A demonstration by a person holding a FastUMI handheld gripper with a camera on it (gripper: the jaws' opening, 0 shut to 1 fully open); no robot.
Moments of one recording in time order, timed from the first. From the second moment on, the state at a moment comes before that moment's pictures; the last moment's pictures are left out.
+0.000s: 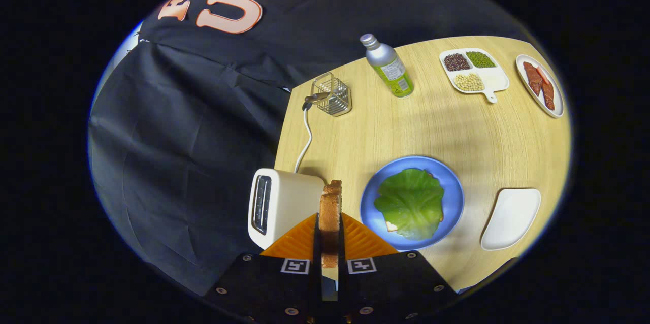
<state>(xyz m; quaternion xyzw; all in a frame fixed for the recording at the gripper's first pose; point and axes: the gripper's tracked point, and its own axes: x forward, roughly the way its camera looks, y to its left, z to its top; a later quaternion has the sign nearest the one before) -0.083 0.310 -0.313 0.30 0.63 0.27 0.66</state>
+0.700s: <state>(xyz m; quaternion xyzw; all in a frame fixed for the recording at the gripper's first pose) -0.112 0.298 -0.391 0.32 0.66 0.28 0.62</state>
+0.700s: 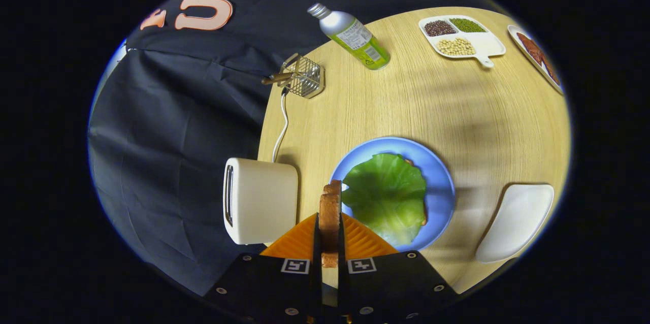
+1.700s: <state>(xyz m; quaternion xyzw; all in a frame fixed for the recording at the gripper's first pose) -0.021 0.213 -0.309 0.22 0.45 0.24 0.83</state>
